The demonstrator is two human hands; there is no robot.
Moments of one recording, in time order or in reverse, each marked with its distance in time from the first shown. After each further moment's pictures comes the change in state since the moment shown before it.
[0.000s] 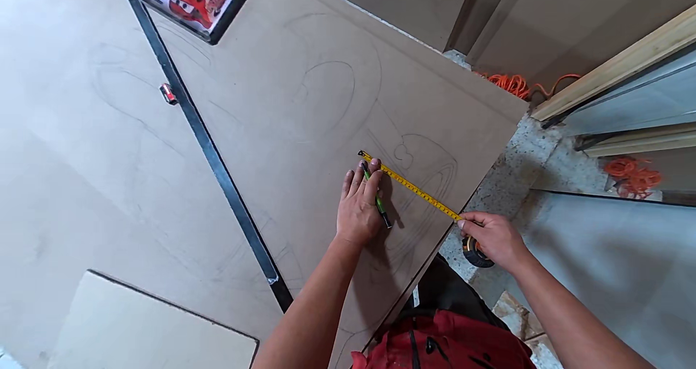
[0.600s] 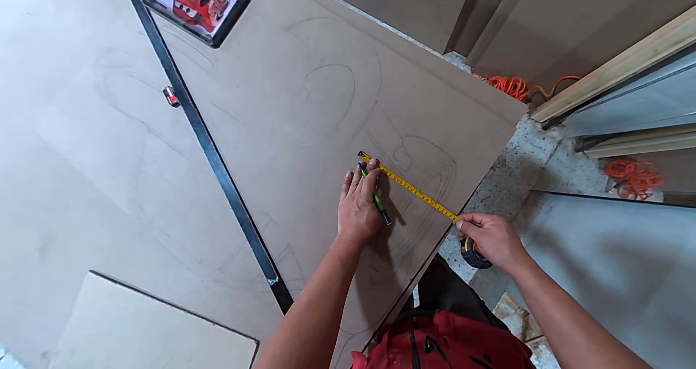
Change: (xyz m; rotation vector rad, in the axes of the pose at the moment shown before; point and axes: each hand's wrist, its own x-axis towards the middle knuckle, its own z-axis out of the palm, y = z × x) left_hand 0.005 0.005 -0.001 -0.063 0.010 -0.088; right_hand -0.002 -0.005 0.000 -0.048 0.018 0.015
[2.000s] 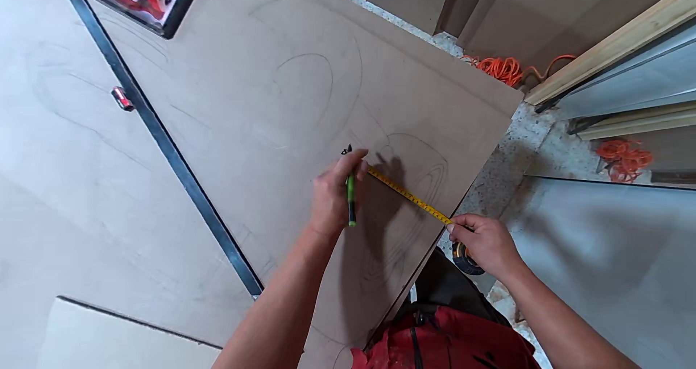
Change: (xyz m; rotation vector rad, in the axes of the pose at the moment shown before) left_hand 0.054 0.006 -0.042 -0.347 0.096 0.121; right_hand -0.004 -0.005 0.002 -0.018 0.017 0.049
